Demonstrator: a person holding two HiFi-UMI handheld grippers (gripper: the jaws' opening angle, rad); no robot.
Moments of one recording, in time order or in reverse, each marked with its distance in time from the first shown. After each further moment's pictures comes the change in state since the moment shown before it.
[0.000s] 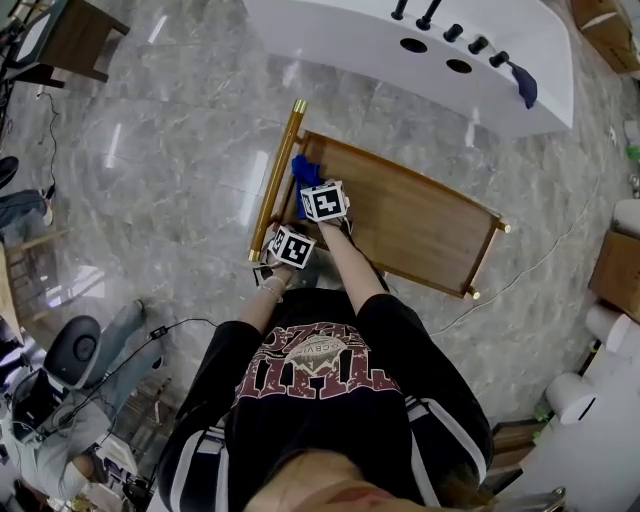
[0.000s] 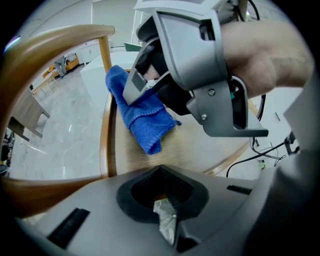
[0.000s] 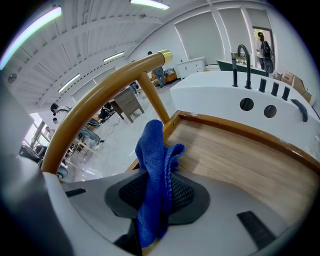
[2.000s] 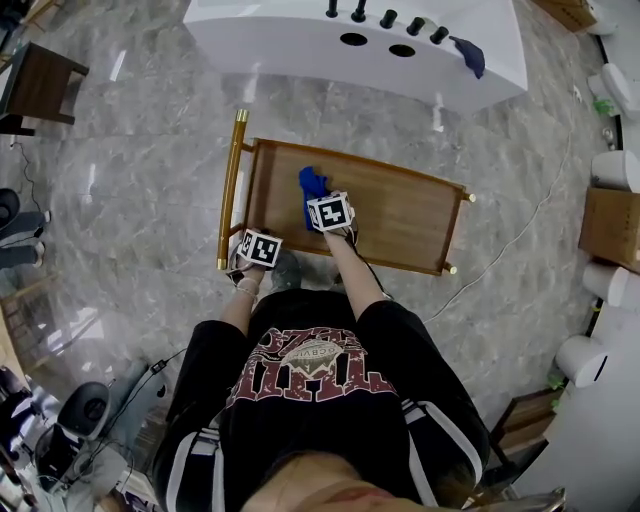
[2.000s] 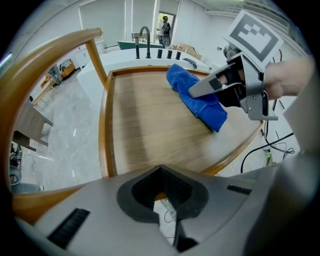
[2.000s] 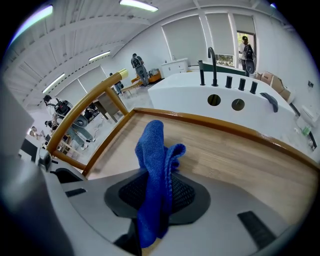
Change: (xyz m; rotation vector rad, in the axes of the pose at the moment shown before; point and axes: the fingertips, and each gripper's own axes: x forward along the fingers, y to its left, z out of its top) left arm 0.002 -0.001 0.001 0.072 0.062 0.068; right arm -0.086 -0.102 -0.064 0.088 0.013 -0.163
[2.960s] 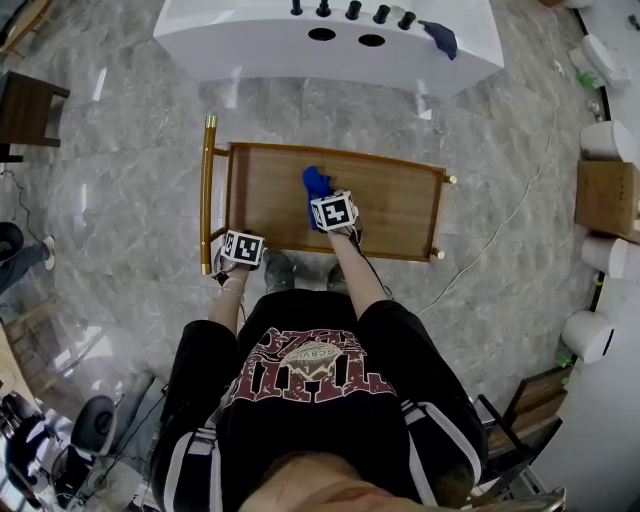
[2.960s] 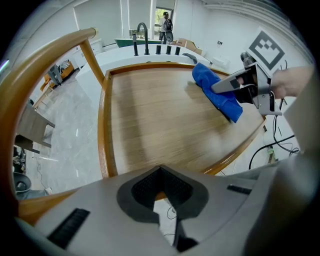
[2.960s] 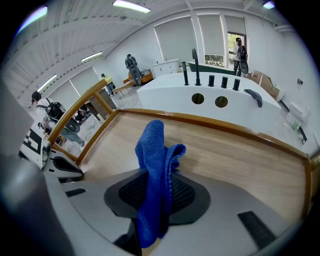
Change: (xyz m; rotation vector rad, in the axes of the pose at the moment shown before) left arm 0.001 -0.003 0.000 0.019 0.043 0.034; right arm -0.039 -0.063 -0.031 0.046 -0.002 -0.075
